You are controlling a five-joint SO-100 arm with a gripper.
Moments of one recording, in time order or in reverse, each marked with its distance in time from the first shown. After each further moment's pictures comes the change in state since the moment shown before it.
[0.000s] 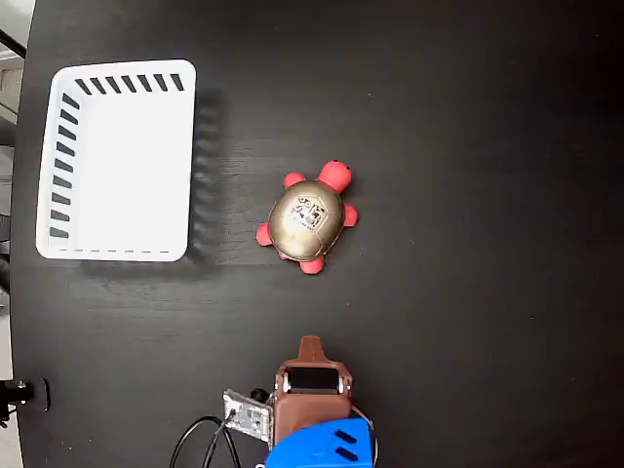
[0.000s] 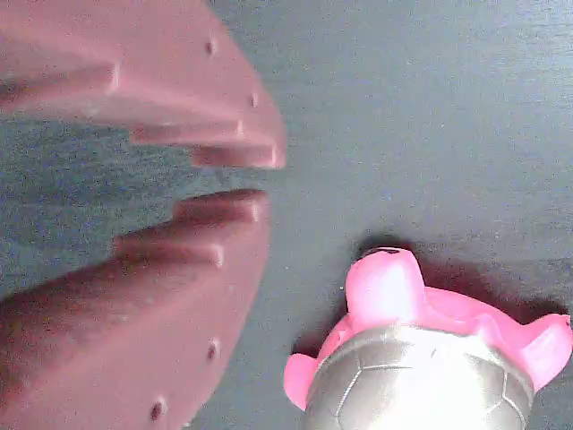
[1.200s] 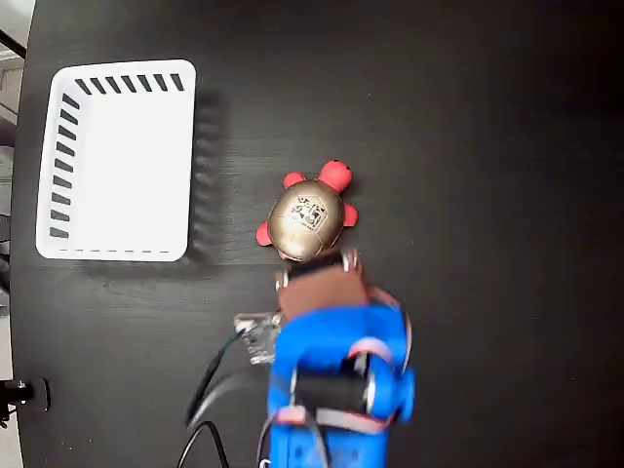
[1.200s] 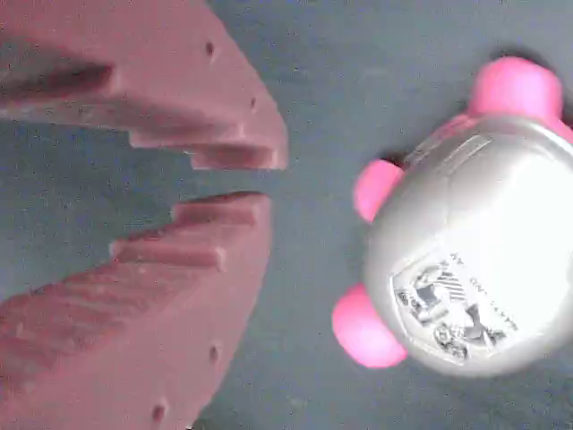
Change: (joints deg) arm 5.1 -68.4 -48.2 -8.0 -32.9
